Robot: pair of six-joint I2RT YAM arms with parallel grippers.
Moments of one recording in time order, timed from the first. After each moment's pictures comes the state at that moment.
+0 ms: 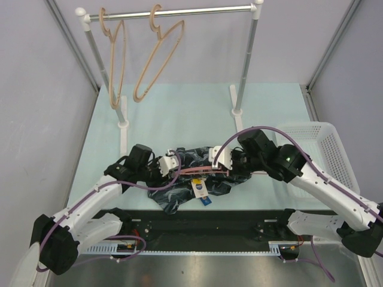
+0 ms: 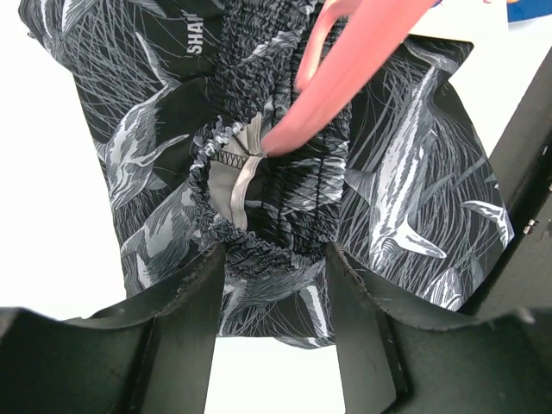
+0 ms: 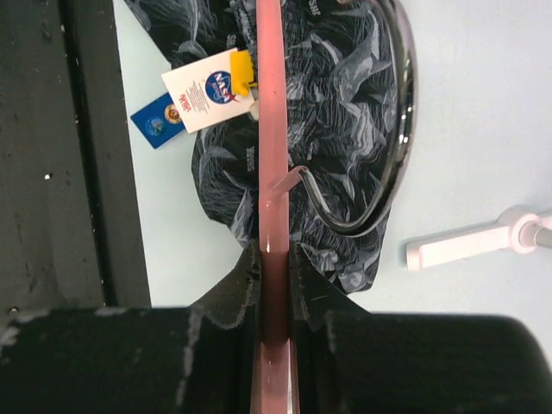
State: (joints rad) left arm -0.50 0.96 0.60 -0.59 0.36 0.55; right arm 0.87 1.07 1.19 -0.93 -0.21 -0.68
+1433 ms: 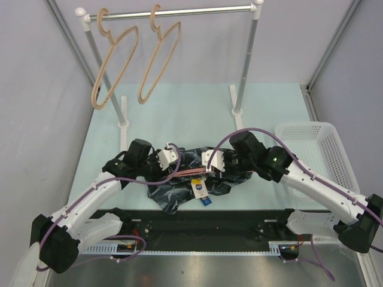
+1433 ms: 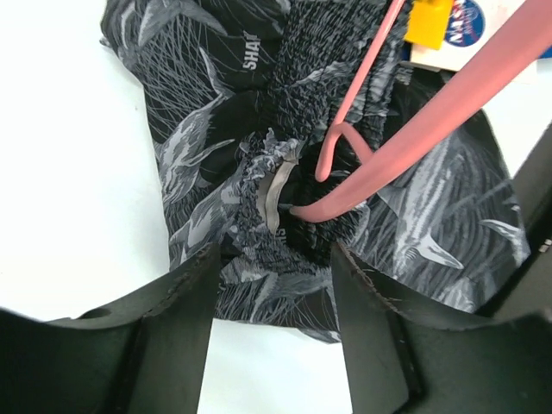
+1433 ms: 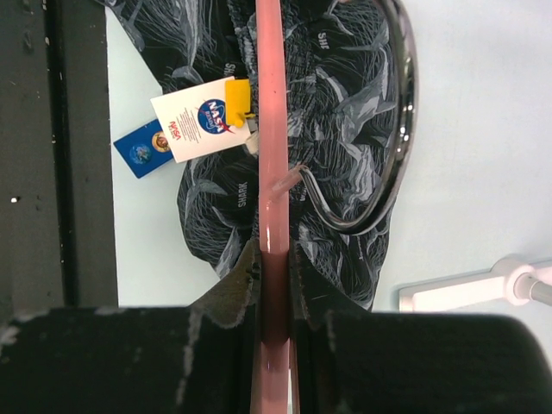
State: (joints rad) left arm -0.50 0.97 0.69 -0.63 0.30 0.52; right arm 0.88 1.13 1.09 -0.75 -0.27 -0.74
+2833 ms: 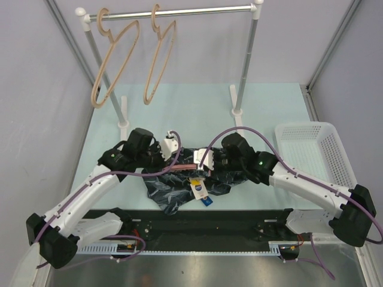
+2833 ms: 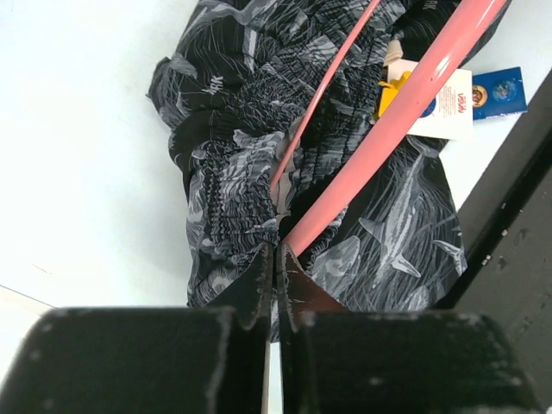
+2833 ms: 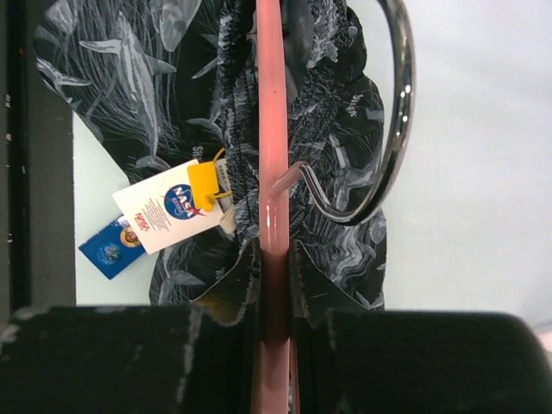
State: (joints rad) left arm -0.57 1.01 0.92 -0.75 0.26 0.43; right arm 0.91 1.20 0.95 -0.36 -0.30 -0.67
